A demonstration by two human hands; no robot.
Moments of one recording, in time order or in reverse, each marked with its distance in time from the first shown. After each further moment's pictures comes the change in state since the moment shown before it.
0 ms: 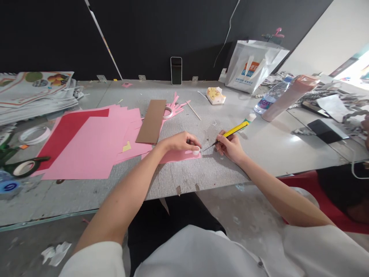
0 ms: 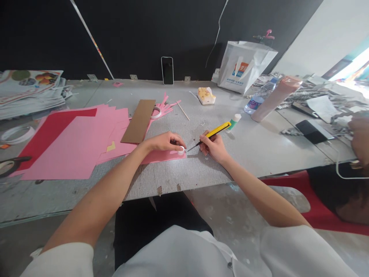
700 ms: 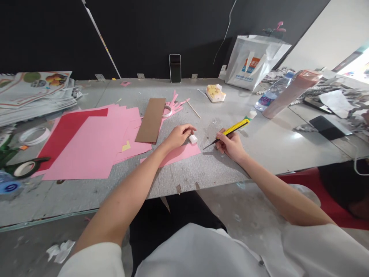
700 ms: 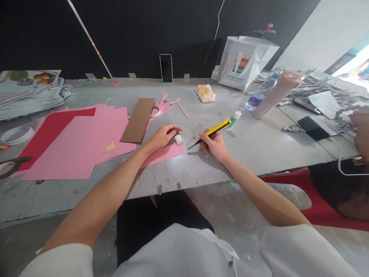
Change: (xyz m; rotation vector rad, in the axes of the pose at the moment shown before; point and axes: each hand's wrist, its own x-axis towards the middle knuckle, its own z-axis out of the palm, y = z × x) left_hand 0.005 -0.022 0.012 0.013 0.507 -0.014; right_hand 0.000 0.008 -0.004 -0.023 0.013 -0.014
